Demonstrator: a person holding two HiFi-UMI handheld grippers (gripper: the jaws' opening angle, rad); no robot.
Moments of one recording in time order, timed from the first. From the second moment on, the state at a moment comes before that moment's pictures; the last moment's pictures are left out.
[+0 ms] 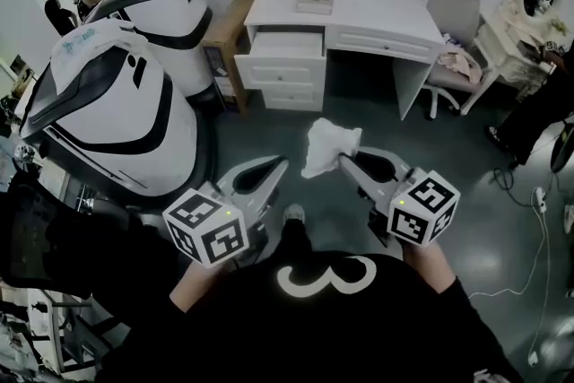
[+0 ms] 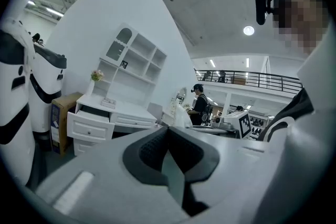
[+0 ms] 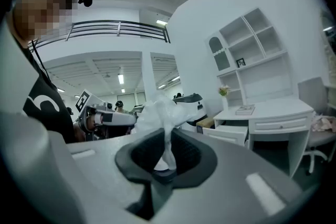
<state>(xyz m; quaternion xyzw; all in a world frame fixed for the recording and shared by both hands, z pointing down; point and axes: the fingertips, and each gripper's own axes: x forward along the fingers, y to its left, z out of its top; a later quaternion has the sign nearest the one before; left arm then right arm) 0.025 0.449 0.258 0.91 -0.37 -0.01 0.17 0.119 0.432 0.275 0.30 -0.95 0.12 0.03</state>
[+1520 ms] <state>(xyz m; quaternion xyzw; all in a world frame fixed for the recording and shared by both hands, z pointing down) 0.008 0.070 0.297 0.91 -0.34 0.04 0.23 0.111 0.068 0.321 0.35 -0.92 0.18 0.05</state>
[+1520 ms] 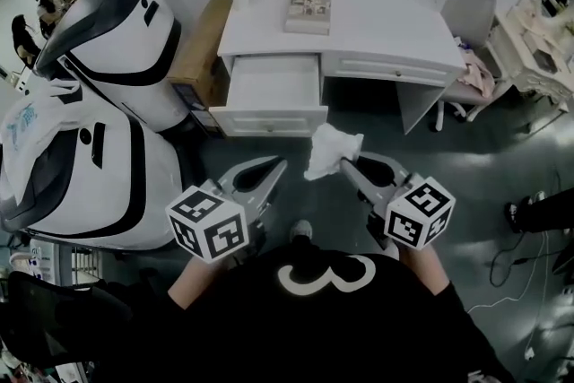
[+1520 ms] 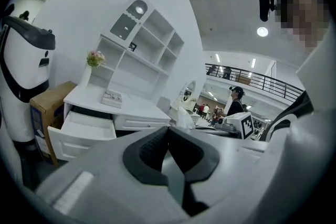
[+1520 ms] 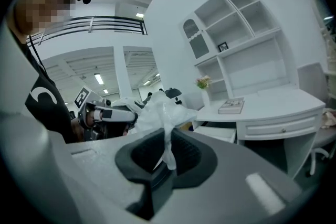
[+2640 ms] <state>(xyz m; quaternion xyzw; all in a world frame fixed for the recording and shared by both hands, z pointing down) -0.039 -0.128 0.357 0.88 -0.38 0.07 0.28 0.078 -0.130 0.383 0.33 -0.91 0.22 0.11</state>
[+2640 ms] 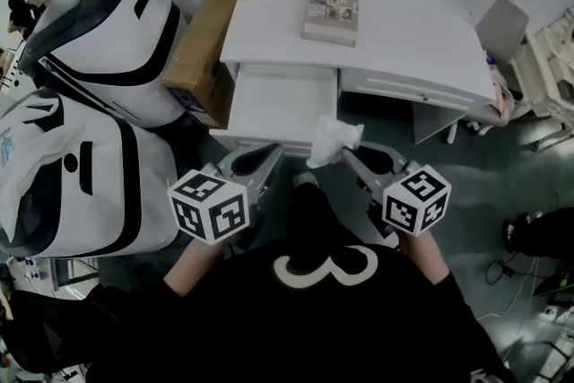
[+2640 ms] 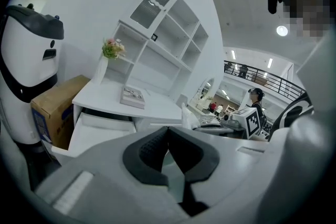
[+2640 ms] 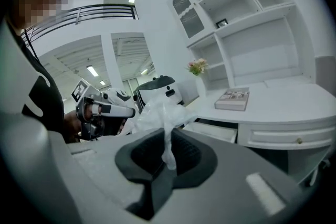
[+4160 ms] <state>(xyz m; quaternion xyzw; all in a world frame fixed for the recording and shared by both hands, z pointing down) -0.112 -0.336 0.469 0.79 -0.47 0.10 0.38 -0.024 -0.376 0.539 0.20 -0.89 0.29 0.28</state>
